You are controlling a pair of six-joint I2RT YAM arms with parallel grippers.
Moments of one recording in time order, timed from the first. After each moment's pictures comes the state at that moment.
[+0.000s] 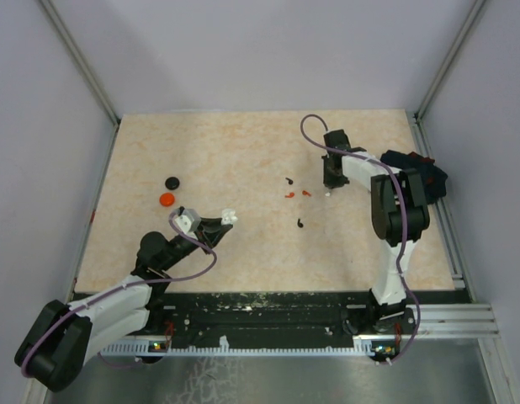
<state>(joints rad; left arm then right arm) -0.51 0.91 0.07 0.94 0.40 -0.10 0.24 1.99 1.38 -0.47 0.14 0.21</state>
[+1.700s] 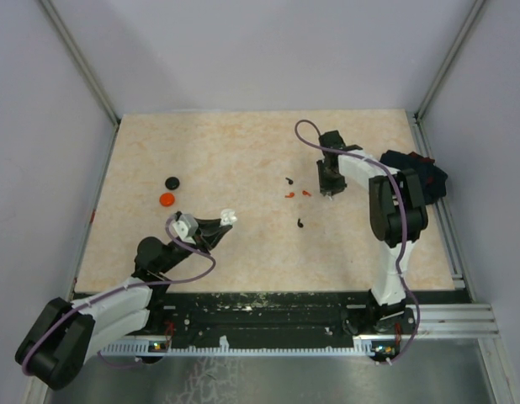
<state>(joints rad) -0.51 0.92 0.03 1.07 0.42 -0.08 0.27 1.98 1.41 -0.61 0.12 0.18</state>
